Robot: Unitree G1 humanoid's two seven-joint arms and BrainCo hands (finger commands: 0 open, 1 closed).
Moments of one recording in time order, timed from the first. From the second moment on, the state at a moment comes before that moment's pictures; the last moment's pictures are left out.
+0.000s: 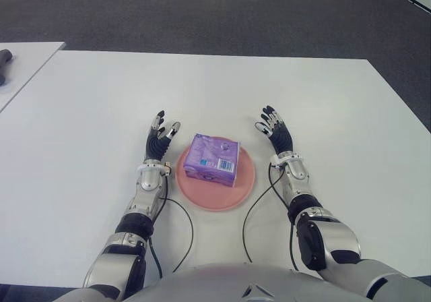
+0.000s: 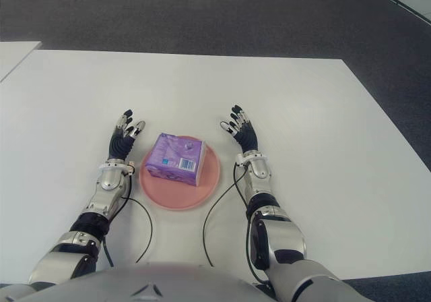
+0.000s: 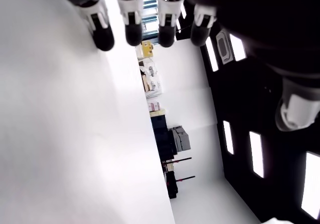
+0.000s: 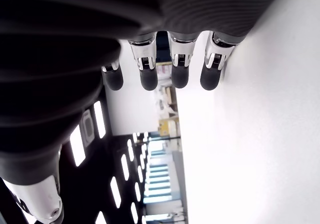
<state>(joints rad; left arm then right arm) -0.21 0.09 0.03 0.71 0.12 -0.45 0.23 -0.48 -0.08 -0.18 1.10 0.12 -0.57 0.25</state>
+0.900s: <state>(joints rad) -0.21 0.07 0.02 0.71 0.12 -0.46 0.23 -0.50 -0.08 -0.18 1.12 0.12 -0.57 0.25</state>
